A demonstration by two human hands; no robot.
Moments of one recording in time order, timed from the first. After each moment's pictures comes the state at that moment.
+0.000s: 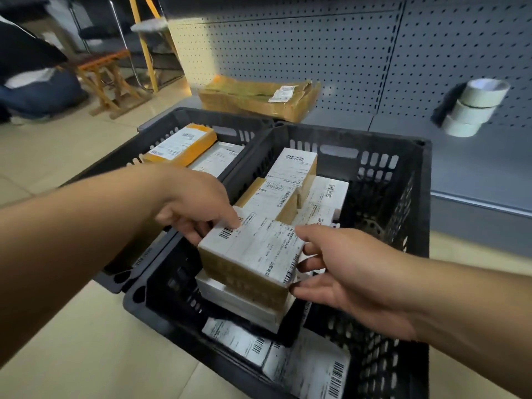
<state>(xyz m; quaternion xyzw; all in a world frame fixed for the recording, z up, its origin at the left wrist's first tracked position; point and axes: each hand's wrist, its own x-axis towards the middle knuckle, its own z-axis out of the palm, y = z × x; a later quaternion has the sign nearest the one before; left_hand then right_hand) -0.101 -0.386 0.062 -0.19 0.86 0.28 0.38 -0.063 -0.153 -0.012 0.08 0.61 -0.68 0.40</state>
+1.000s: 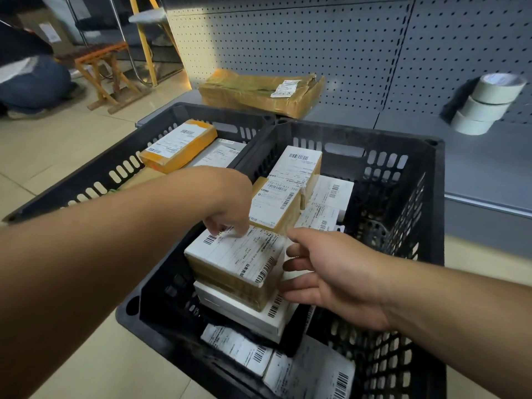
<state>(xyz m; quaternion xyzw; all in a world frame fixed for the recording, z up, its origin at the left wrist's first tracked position) -0.139 -0.363 0.034 -0.08 0.95 -0.03 0.30 -0.080 -0.175 -0.015 0.08 0.60 -0.66 0.44</state>
